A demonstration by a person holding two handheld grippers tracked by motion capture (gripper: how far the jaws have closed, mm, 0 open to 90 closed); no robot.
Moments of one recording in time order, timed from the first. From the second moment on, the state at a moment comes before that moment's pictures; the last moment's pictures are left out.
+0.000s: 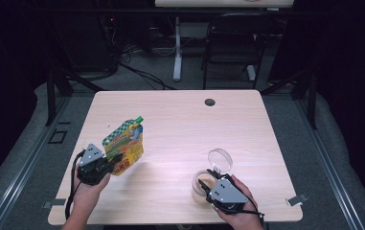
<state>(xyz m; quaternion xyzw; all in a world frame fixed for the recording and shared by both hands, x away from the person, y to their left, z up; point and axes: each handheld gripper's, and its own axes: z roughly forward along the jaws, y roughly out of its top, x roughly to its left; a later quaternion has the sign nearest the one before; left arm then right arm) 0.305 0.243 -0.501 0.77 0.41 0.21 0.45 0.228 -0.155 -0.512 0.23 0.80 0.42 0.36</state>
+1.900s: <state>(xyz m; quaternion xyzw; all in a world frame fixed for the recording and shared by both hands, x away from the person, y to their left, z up) 0.311 0.265 -0.526 0.74 0.45 0.17 0.47 0.229 -0.155 -0.514 0.23 0.80 0.42 0.35</state>
